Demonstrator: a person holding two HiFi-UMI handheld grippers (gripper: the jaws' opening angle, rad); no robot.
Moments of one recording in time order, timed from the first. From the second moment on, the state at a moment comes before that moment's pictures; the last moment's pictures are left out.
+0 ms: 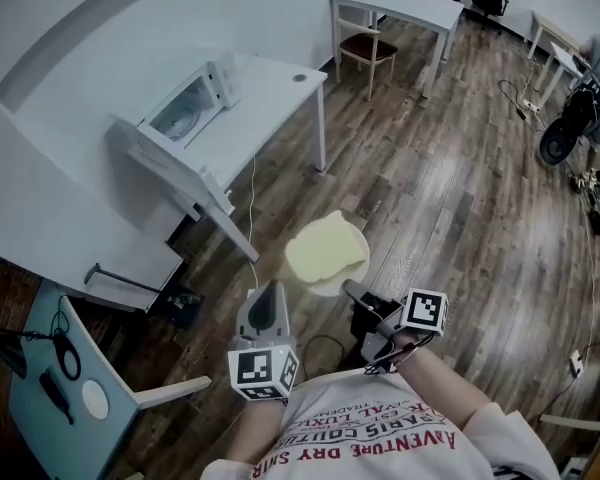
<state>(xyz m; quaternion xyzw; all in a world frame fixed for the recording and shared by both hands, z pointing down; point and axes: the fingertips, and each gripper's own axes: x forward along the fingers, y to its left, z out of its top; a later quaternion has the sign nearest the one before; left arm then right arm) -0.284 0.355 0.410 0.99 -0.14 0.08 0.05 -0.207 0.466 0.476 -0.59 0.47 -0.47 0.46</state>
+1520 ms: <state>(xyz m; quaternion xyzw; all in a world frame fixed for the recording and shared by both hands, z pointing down) 0.071 0.116 0.383 0.98 -0.19 0.07 0.03 0.153 0.216 0.458 -0.55 0.51 -0.50 0.43</state>
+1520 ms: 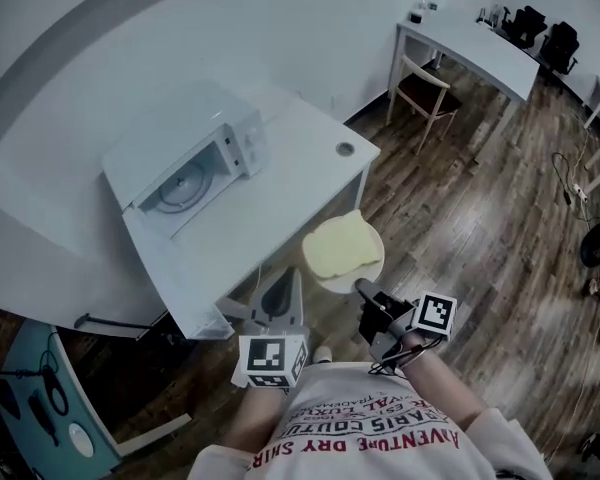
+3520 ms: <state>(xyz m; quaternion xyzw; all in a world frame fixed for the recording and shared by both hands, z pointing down) 0.016 -0.202 0.434 0.78 -0.61 0.09 0.12 0.144 -0.212 0.520 -0.31 0.71 -0.62 0.12</state>
